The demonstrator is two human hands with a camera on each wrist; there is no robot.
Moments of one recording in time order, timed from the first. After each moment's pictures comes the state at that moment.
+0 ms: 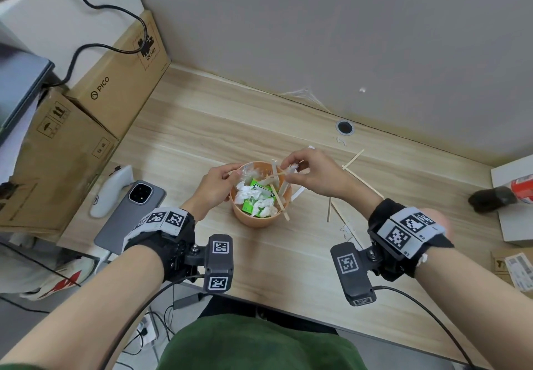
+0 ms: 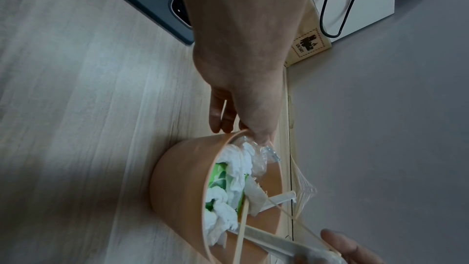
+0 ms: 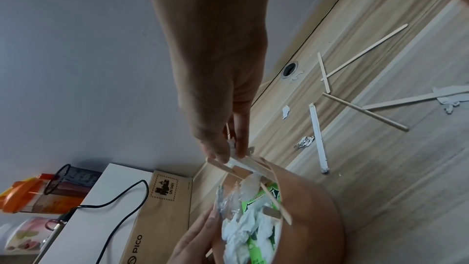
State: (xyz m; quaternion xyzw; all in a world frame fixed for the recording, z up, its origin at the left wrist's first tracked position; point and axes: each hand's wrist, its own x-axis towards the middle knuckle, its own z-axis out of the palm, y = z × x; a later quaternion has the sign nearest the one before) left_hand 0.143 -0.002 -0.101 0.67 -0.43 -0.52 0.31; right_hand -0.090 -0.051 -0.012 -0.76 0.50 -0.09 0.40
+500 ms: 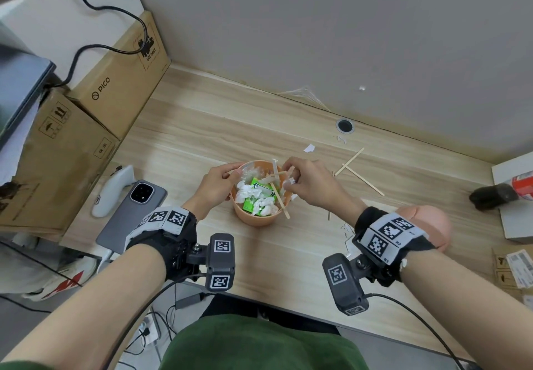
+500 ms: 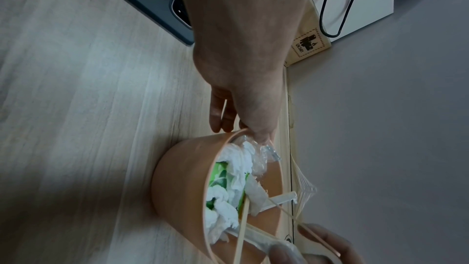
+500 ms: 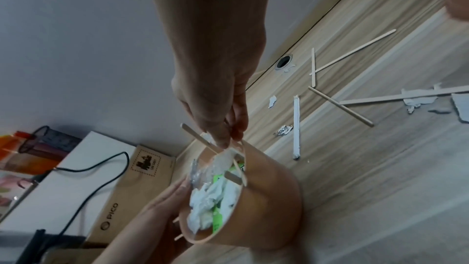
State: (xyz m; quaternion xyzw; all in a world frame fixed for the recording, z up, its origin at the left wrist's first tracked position) left_hand 0.142 -0.001 -0.101 0.67 -0.42 -0.52 0.32; right_hand -0.083 -0.032 -0.031 -0.78 0.53 -0.07 0.33
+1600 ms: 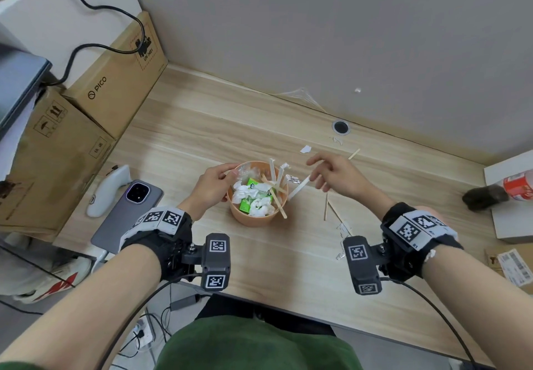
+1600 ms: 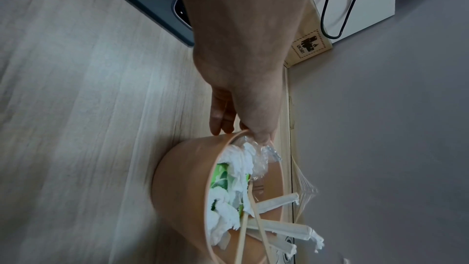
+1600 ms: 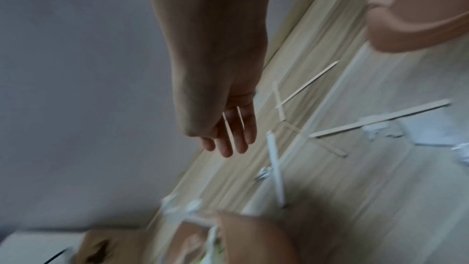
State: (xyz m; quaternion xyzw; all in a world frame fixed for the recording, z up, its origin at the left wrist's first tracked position) left_hand 0.142 0.002 -0.096 0.67 -0.43 -0.52 0.31; right_hand -0.136 -0.051 -0.030 -0.64 0.59 -0.13 0.48
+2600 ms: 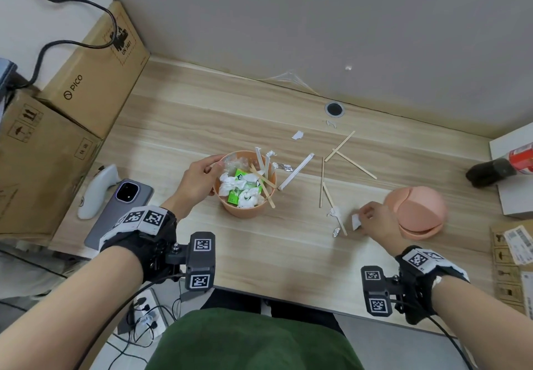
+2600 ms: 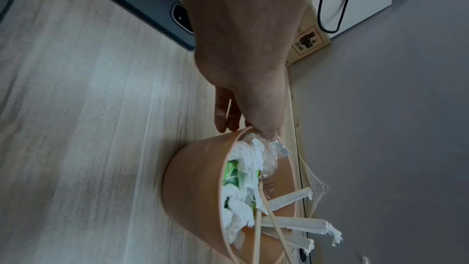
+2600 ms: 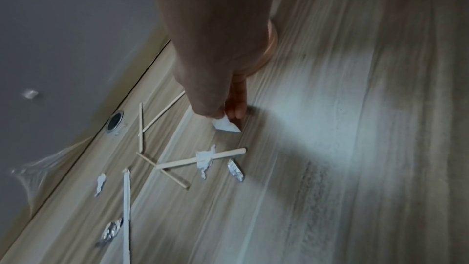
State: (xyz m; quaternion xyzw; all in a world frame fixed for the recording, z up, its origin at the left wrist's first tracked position) left_hand 0.136 0.003 -0.090 0.69 -0.43 -0.50 0.30; right_hand -0.261 0.029 -0.145 -0.53 0.78 -0.09 0.32
